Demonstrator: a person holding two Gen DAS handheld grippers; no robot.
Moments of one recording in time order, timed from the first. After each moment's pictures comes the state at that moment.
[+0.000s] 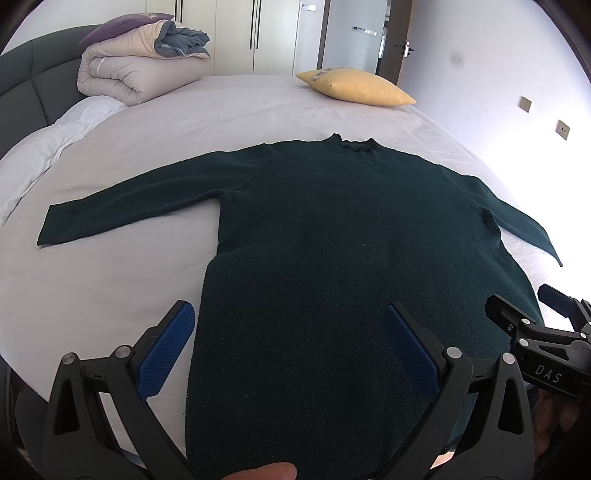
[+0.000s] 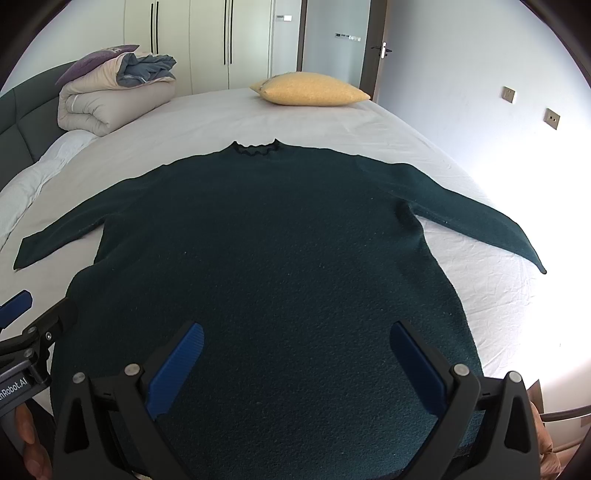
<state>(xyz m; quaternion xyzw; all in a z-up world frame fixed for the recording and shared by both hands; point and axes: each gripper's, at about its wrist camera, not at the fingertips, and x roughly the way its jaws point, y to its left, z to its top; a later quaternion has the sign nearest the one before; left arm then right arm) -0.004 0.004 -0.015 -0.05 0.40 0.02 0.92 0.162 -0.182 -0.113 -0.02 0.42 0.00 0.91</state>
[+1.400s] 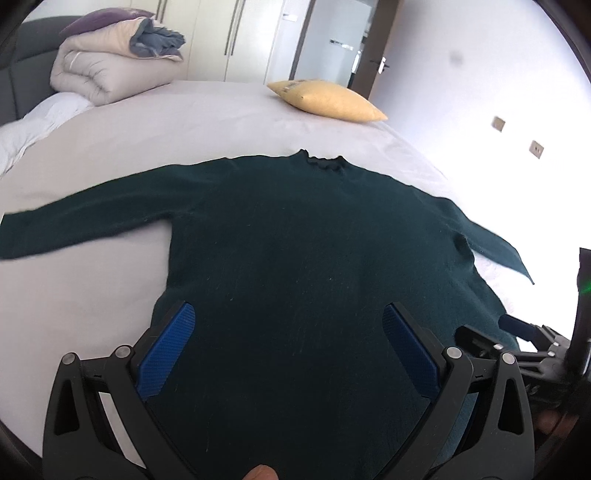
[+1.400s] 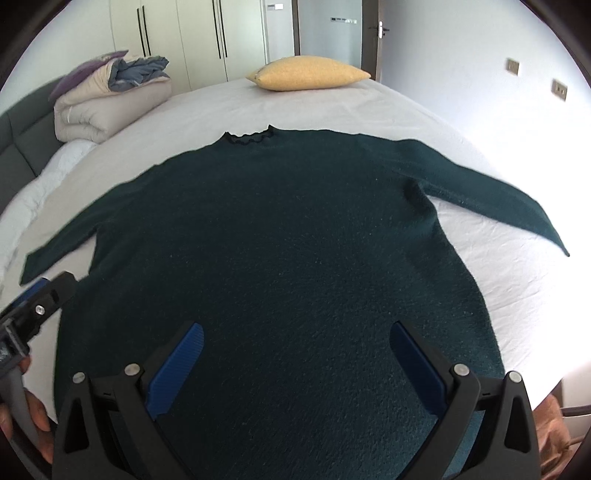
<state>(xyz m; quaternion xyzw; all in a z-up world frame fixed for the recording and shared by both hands) 0.051 -0.002 -0.019 -0.09 0.38 -0.06 0.92 0.183 -0.219 -0.126 0.04 0.45 0.03 0.89</state>
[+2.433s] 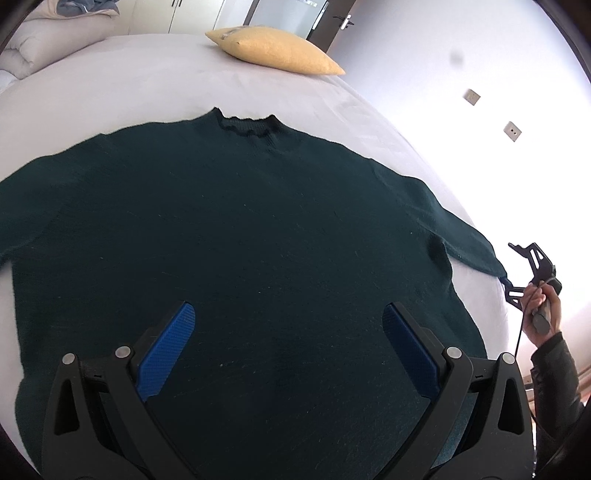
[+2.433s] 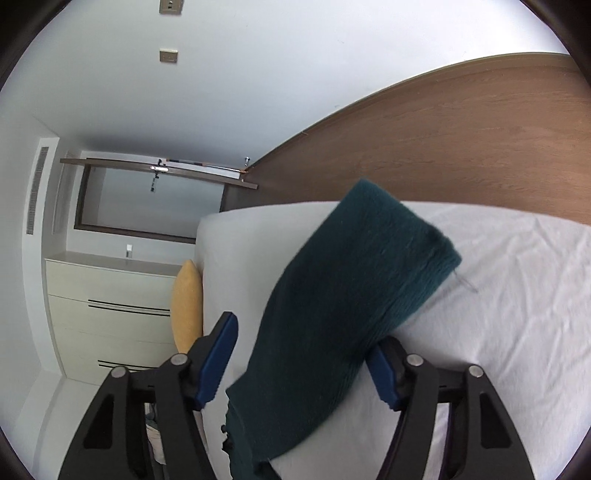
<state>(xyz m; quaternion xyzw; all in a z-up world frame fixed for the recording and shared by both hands) 0.204 -0.086 -0.061 -0.13 0.45 -0.17 0.87 0.225 -0.683 -0.201 0.62 0.24 -0.10 0.74</state>
